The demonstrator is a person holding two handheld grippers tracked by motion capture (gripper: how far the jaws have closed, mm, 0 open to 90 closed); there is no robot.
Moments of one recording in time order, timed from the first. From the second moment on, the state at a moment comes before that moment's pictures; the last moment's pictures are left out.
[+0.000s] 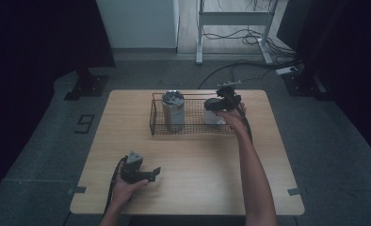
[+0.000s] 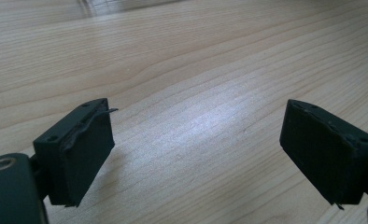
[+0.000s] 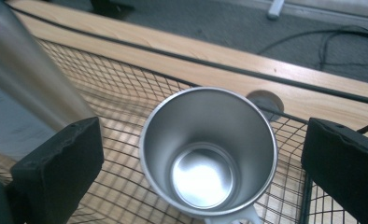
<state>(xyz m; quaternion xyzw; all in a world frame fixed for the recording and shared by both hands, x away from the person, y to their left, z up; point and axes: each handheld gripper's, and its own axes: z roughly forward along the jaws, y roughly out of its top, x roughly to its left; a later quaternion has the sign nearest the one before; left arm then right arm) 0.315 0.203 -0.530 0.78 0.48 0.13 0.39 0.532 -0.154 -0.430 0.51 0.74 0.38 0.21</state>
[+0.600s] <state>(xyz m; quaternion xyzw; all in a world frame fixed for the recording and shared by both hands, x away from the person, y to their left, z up) 0.316 0.205 -0.531 0.78 0.48 0.14 0.38 0.472 -0.183 -0.423 0.48 0.74 0.42 0.20</state>
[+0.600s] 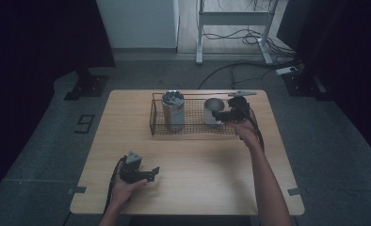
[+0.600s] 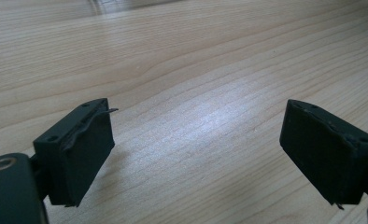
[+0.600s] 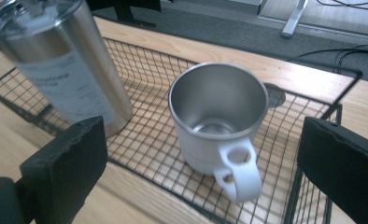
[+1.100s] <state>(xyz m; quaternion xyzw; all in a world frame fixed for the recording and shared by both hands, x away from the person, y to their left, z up) 0.316 0.204 -0.532 0.78 0.48 0.14 0.38 0.415 -0.203 -0.449 0.47 0.73 0.45 0.20</state>
